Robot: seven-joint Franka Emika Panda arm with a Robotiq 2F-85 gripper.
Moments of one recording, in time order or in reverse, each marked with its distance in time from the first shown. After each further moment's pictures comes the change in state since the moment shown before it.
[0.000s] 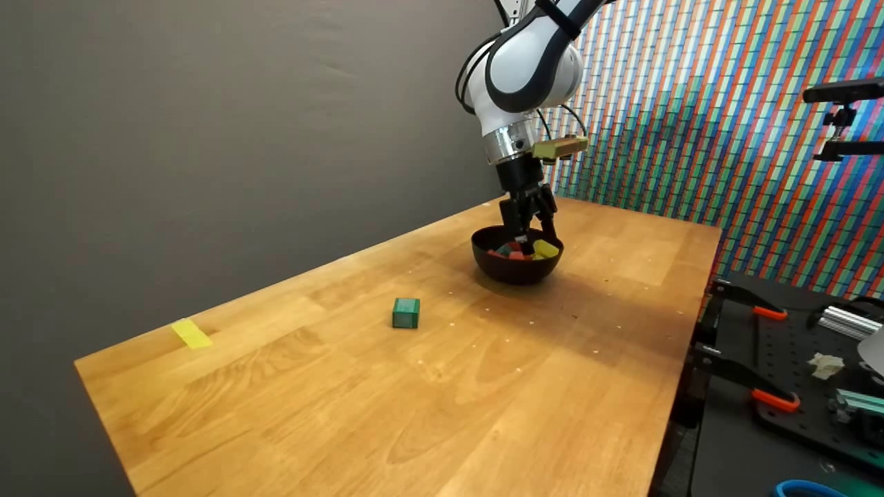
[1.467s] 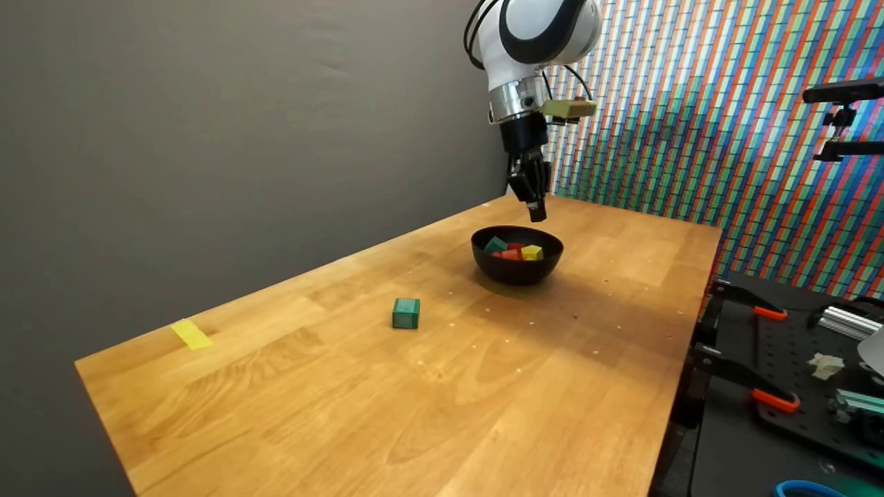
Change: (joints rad) arm 0.000 -0.161 0.002 -0.065 -0.009 0.016 -0.045
